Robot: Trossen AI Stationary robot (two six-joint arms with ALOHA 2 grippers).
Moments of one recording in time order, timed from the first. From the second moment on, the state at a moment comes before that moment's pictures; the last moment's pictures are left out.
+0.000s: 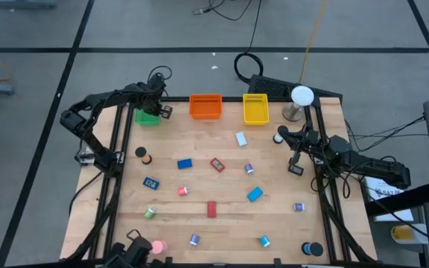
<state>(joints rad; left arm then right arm) 0.98 1.64 0.96 -0.61 -0.11 -0.22 -0.22 0.01 0.01 0.11 0.21 0.02</state>
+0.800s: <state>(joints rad) 0.91 1.51 1.00 -0.69 -0.21 -0.15 -0.22 0.01 0.01 0.11 0.21 0.02</state>
